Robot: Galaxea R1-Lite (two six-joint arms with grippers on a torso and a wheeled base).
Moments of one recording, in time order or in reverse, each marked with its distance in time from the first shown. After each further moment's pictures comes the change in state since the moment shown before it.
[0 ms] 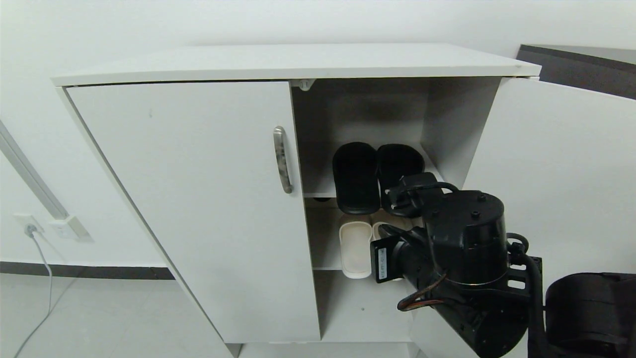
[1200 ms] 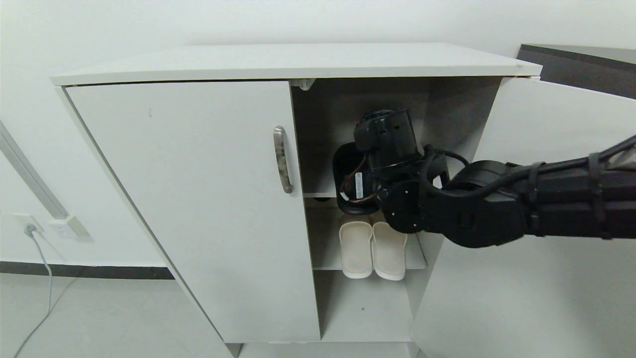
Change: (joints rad) left arm 0.000 0.000 0.000 0.000 0.003 -0.001; right arm -0.127 0.258 -0.696 0.506 -0.162 0.008
